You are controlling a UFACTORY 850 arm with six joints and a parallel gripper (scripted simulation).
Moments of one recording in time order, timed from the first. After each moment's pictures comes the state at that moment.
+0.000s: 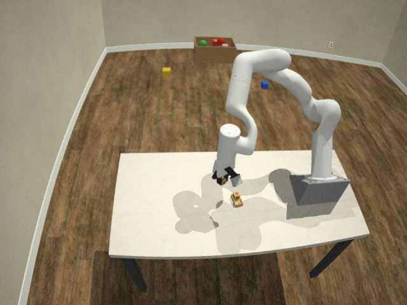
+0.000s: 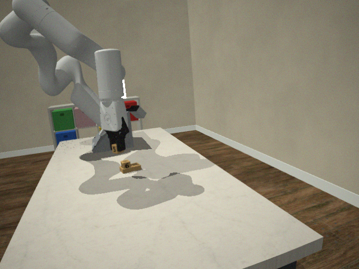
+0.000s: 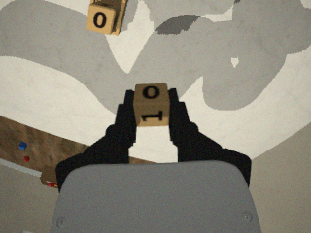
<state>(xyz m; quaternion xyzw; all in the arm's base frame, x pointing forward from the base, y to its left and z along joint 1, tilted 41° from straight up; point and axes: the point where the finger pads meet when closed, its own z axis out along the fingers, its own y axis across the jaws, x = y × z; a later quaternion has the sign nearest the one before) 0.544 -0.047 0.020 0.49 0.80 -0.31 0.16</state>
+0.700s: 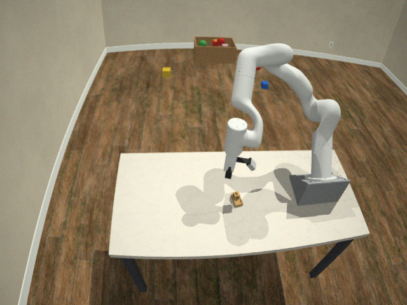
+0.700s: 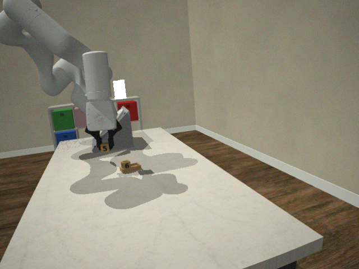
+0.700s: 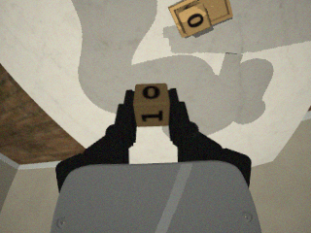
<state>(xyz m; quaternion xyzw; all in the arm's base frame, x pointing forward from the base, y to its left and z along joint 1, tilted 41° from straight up) 0.505 -0.075 0.046 0.16 0.92 -0.35 0.04</state>
